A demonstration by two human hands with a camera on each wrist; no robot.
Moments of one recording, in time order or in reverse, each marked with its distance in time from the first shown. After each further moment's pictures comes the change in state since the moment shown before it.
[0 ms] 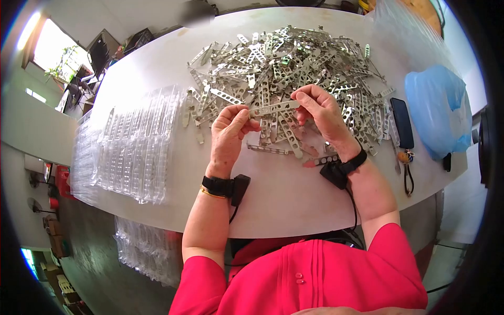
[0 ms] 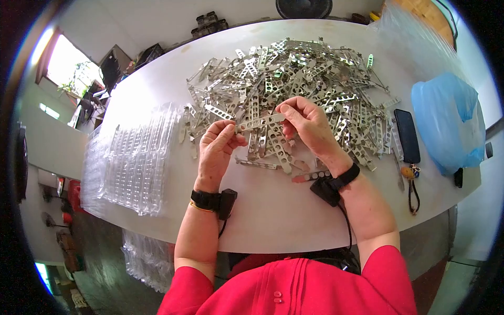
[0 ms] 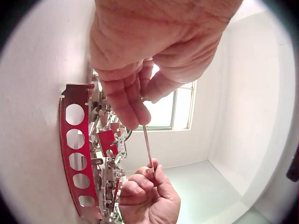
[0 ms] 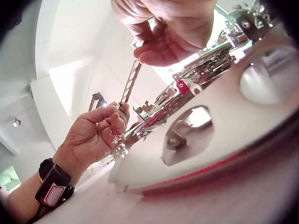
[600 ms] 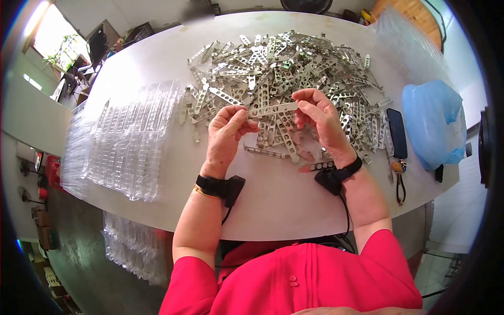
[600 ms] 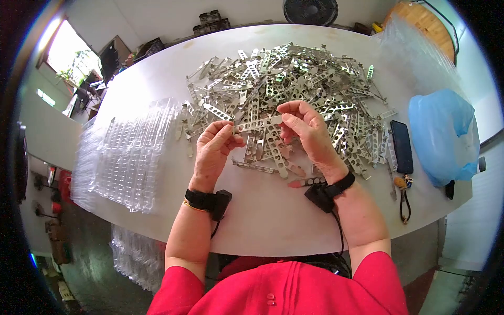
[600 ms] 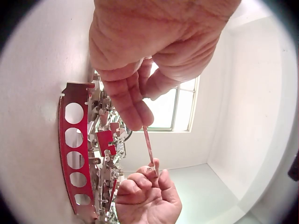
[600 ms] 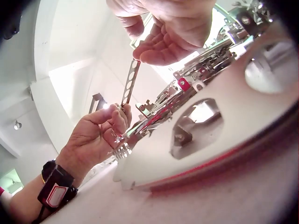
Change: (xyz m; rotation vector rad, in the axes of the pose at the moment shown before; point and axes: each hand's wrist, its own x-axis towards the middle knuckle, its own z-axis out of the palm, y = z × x) left_hand 0.002 -0.003 -0.003 -0.057 0.000 -0.005; right_hand -0.004 -0.005 0.000 0.007 -0.034 -0.016
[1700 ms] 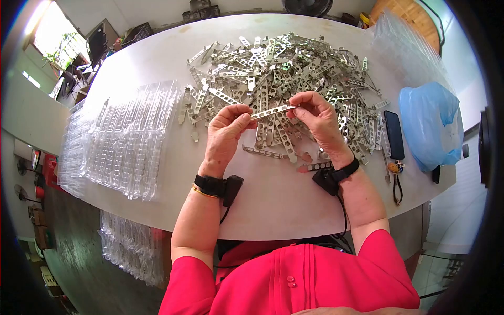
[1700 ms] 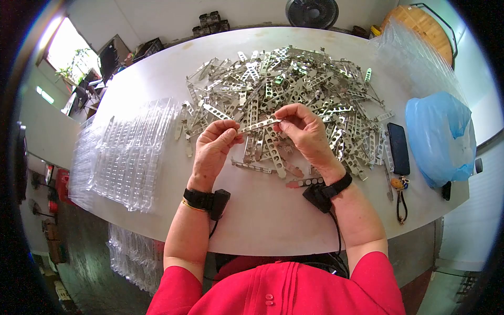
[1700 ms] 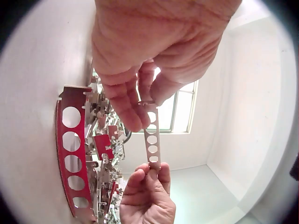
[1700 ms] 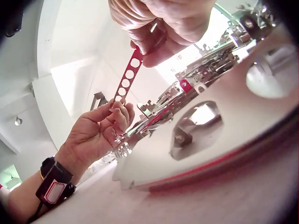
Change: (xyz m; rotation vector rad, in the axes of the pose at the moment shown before) left_hand 0.001 0.001 -0.001 0.026 -0.042 0.016; right_hand 0.001 0.008 0.002 -0.058 -0.010 -0.165
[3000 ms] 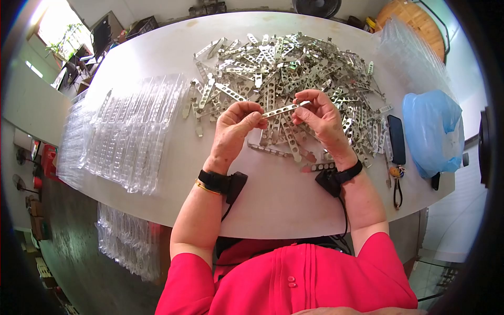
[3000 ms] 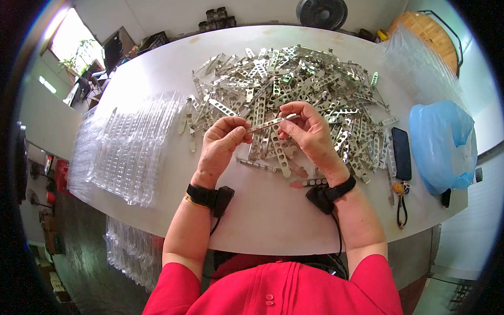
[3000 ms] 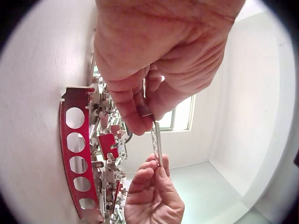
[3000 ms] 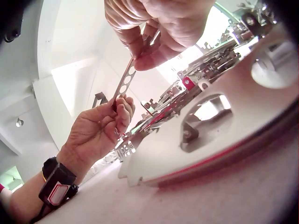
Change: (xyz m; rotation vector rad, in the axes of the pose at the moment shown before) left_hand -0.003 0.004 0.005 0.122 -0.048 0.004; right_hand -0.001 -0.006 0.007 -0.041 -0.032 0.034
